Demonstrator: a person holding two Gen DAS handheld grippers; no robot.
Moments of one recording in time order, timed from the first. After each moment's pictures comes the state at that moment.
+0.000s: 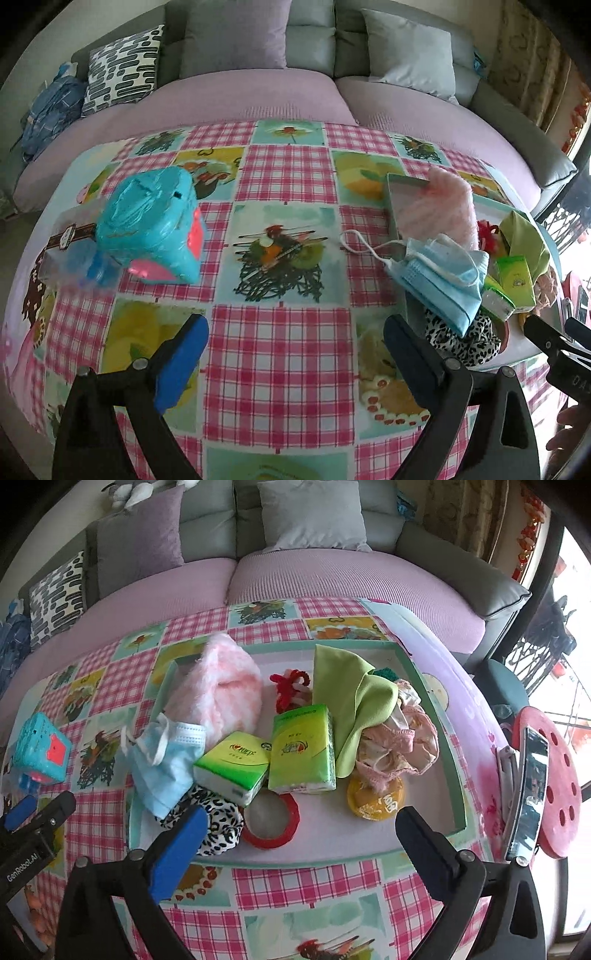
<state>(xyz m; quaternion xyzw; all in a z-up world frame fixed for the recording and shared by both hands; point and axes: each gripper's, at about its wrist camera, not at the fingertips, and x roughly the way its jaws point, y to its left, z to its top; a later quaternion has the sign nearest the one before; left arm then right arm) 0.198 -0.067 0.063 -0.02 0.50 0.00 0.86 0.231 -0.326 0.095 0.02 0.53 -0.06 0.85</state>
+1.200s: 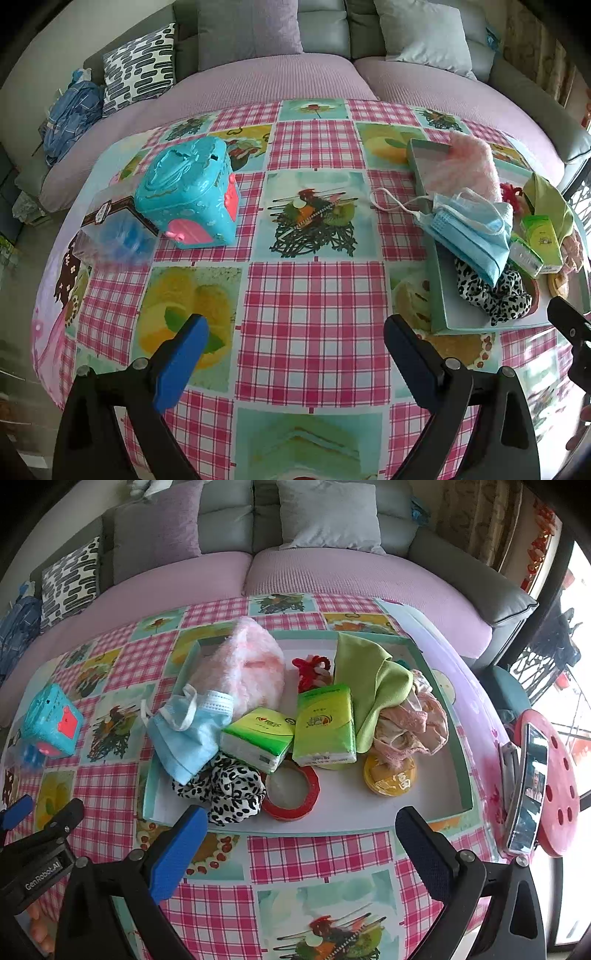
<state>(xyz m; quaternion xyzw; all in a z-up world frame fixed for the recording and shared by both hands) 0.173 -0.064 0.059 0.03 0.53 0.05 0.85 0.211 -0.307 0.096 0.00 0.53 -0.05 0.85</state>
